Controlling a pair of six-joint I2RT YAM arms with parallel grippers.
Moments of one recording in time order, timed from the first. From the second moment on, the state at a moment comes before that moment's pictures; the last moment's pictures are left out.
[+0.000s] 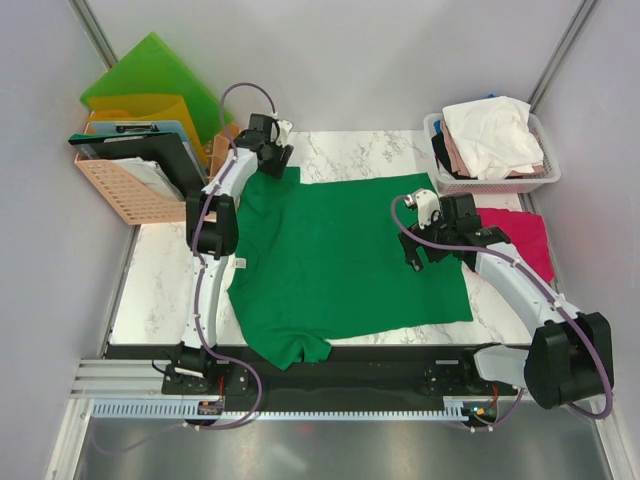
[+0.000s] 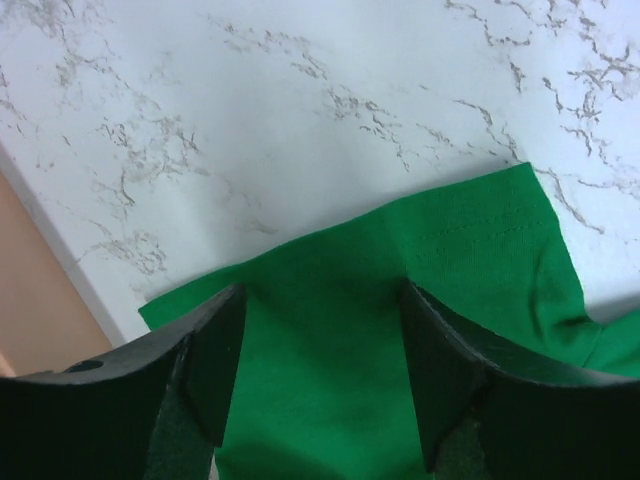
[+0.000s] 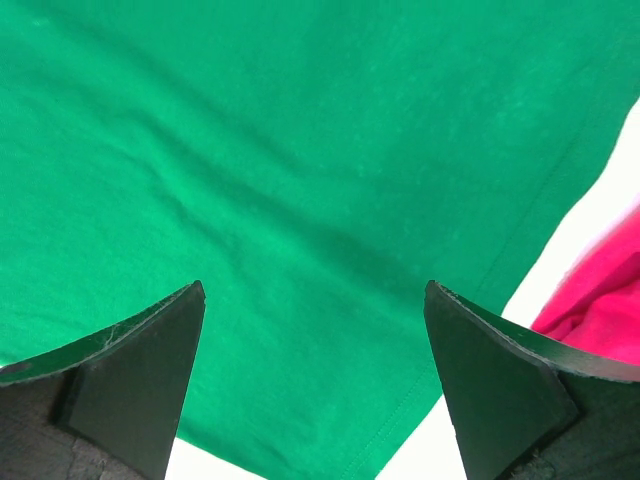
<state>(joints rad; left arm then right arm) -0.19 2.60 2.35 -0.61 0.03 0.28 0.23 1.25 0.85 -0.51 -0.21 -0.29</state>
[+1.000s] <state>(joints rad) -0.20 2.39 2.05 -0.71 0.16 0.30 0.23 1.22 0.83 -0.49 -0.21 -0.31</state>
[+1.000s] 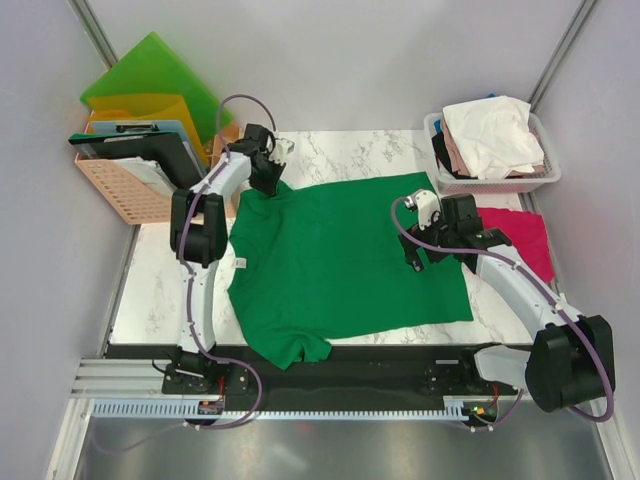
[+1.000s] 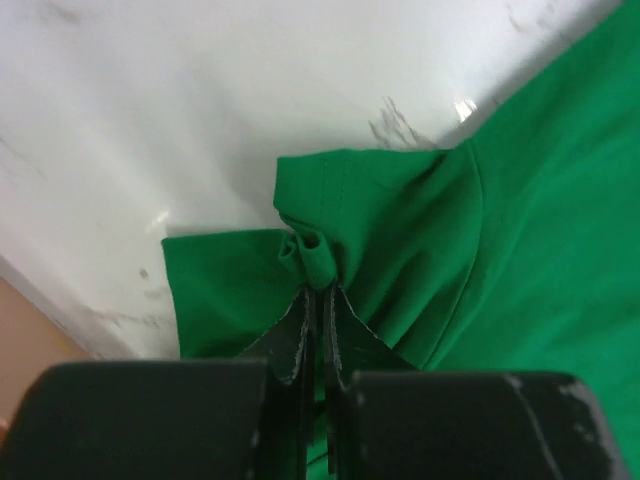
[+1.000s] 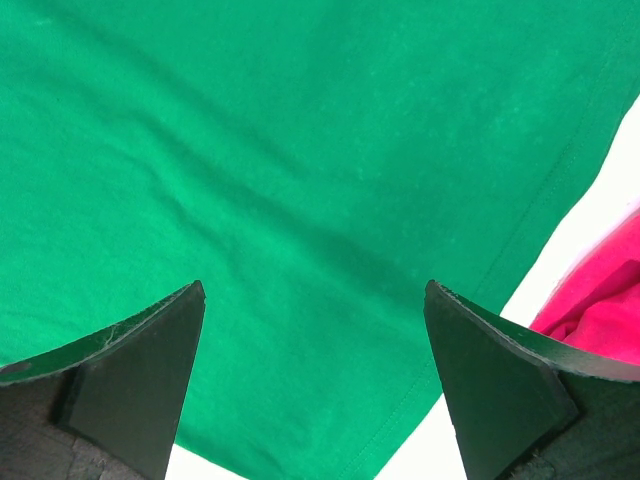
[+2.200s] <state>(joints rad) -0.25 1.70 1.24 -0.52 0.20 0.26 0.23 1.18 0.83 -0.49 -0.24 -0.33</state>
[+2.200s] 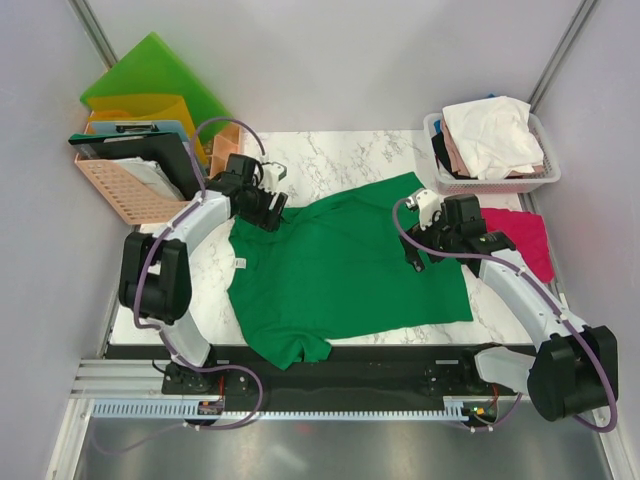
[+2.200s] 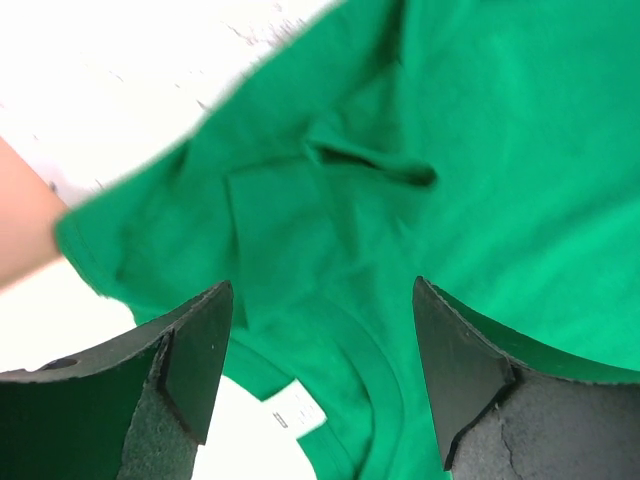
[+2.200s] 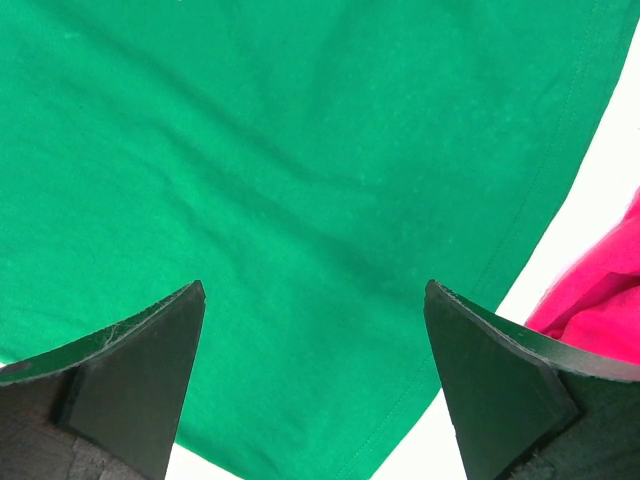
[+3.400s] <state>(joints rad) -0.25 1.94 1.36 -0.61 0.28 0.24 0.23 1.19 0.83 -0.49 -0.23 -0.34</state>
